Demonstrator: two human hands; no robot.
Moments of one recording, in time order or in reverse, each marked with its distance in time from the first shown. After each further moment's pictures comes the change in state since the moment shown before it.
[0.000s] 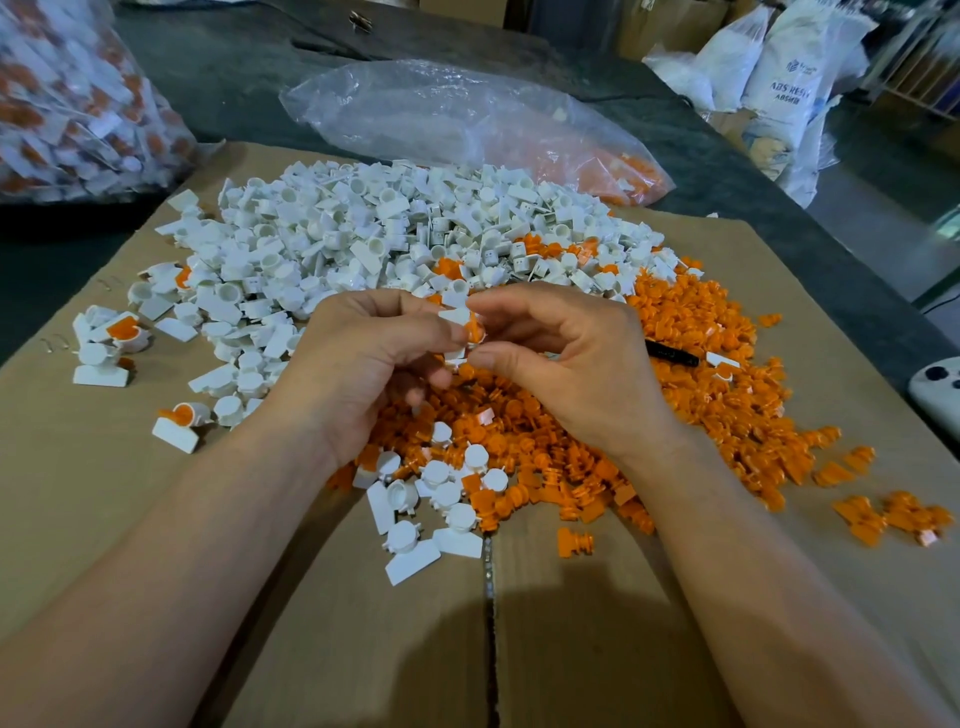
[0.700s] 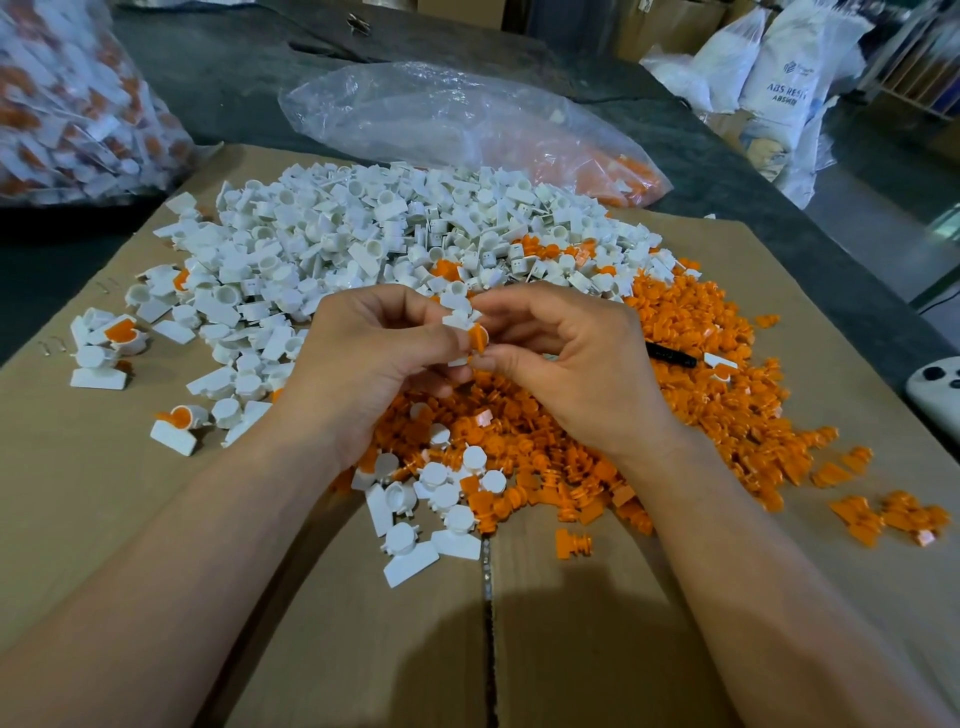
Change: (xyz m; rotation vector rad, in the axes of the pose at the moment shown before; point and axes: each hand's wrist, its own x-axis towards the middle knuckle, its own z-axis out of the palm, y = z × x) left_hand 0.000 -0.004 0.002 0.034 -0.031 0.144; right_hand 0.000 0.001 -0.002 -0.011 -0.001 0.022
